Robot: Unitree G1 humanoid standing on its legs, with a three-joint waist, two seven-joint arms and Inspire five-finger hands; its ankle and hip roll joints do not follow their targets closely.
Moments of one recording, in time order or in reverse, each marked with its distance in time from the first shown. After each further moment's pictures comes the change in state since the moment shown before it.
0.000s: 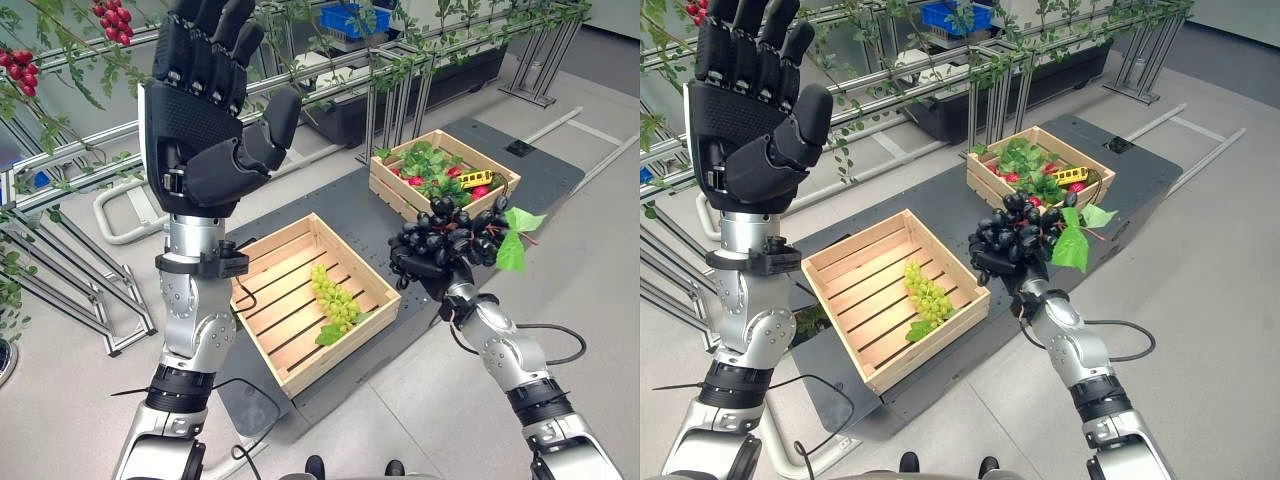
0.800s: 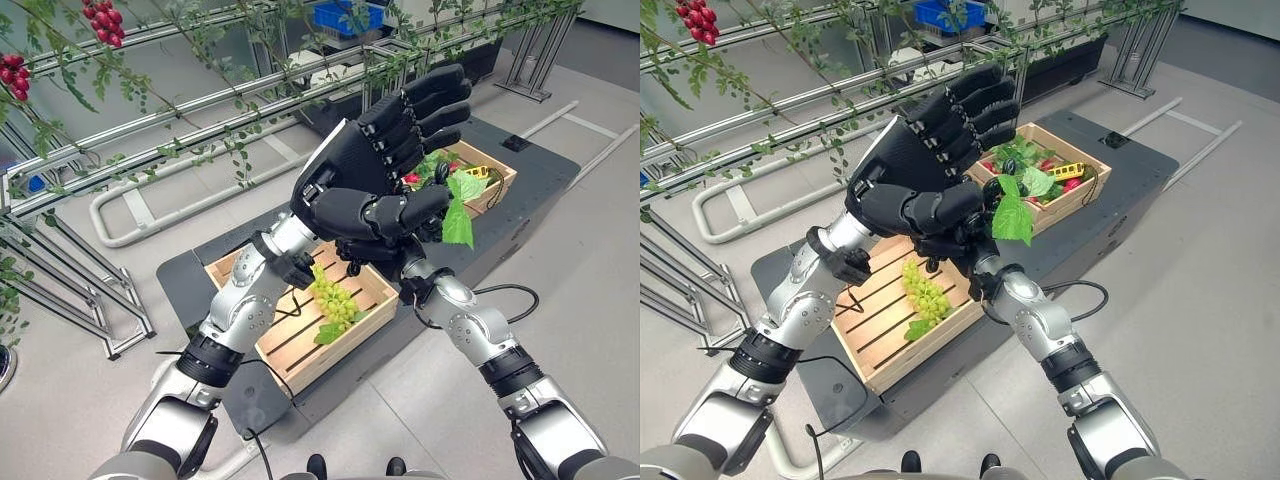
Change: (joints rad) left arm -0.191 -0.001 -0.263 0.074 -0.339 0.361 -0.371; right arm -0.244 0.043 0.224 0.001 0.059 0.022 0.049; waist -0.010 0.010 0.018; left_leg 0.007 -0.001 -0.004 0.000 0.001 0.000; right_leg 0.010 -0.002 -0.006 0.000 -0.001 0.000
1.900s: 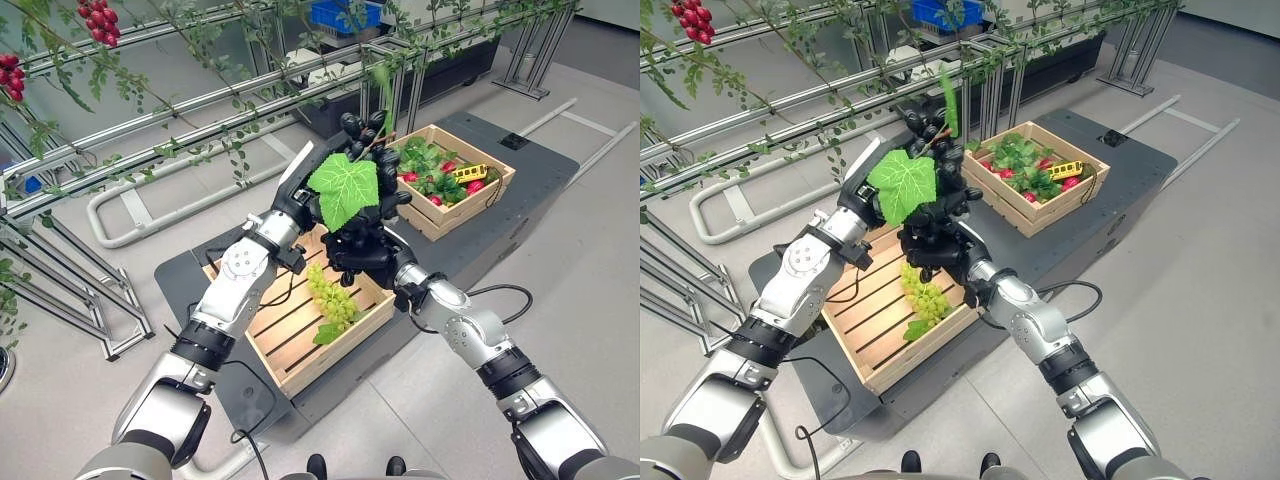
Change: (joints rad) left arm -0.059 0.065 -0.006 0.205 0.453 -0.053 0.264; right arm -0.003 0.002 0.025 0.000 0.000 0.011 0.026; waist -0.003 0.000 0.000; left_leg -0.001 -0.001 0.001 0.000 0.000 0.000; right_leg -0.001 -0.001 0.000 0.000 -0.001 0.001
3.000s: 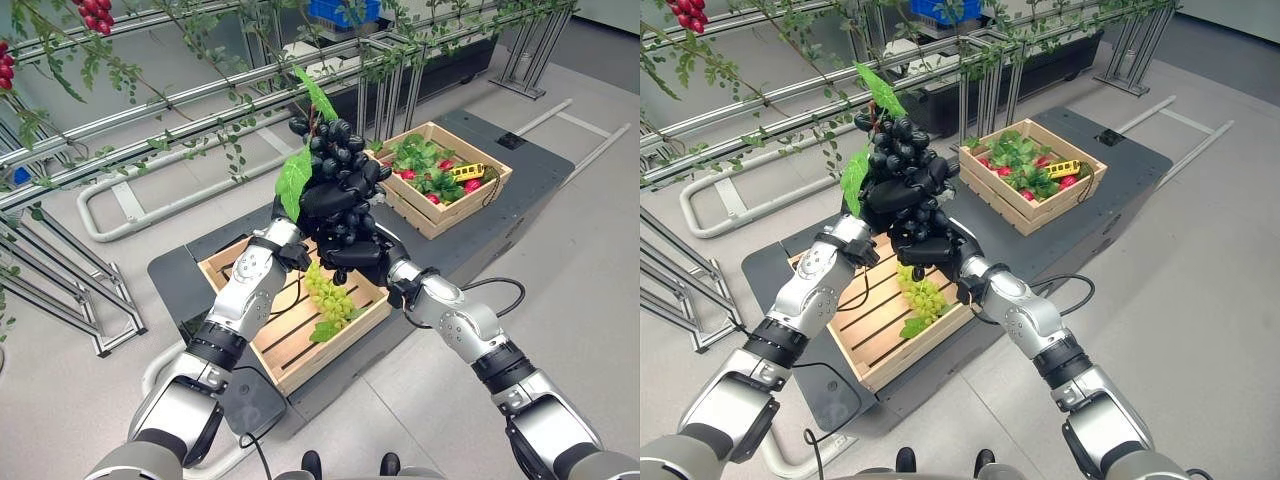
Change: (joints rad) left arm -0.005 -0.082 -0.001 0.182 -0.194 0.045 0.131; right arm -0.036 0.018 0.033 0.000 0.001 0.045 0.005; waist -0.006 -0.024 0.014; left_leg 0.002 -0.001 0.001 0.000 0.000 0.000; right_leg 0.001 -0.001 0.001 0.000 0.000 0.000
